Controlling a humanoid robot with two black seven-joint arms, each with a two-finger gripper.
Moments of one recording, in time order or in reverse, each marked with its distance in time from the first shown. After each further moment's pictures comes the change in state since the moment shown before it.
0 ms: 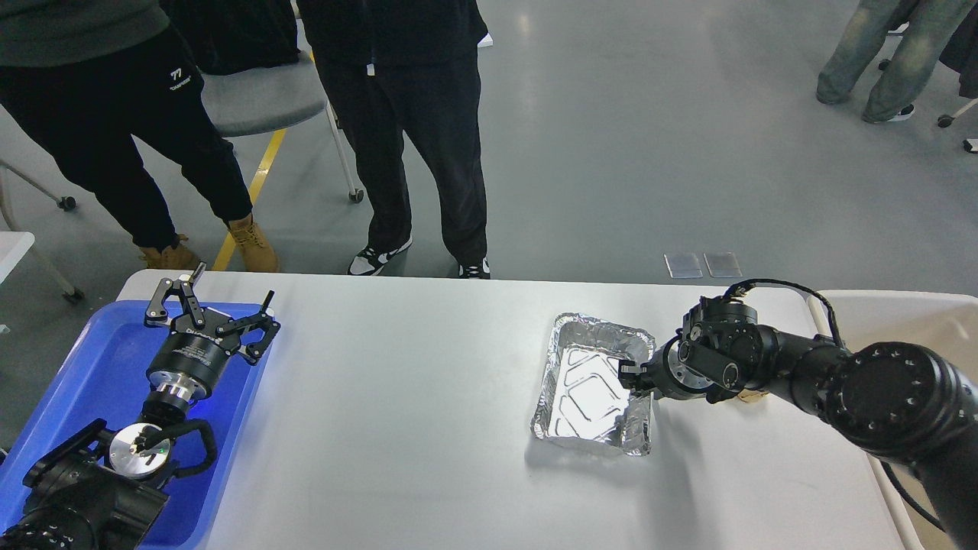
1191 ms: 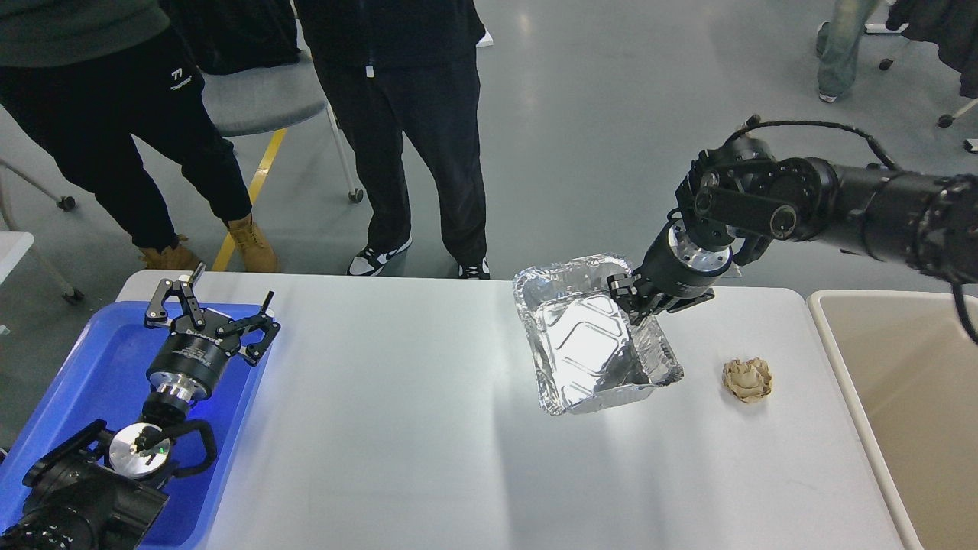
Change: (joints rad) left arm 0.000 0.000 0.000 0.000 0.001 0.000 0.000; right arm 0.588 -0.172 -0.048 0.422 0.020 0.319 -0.012
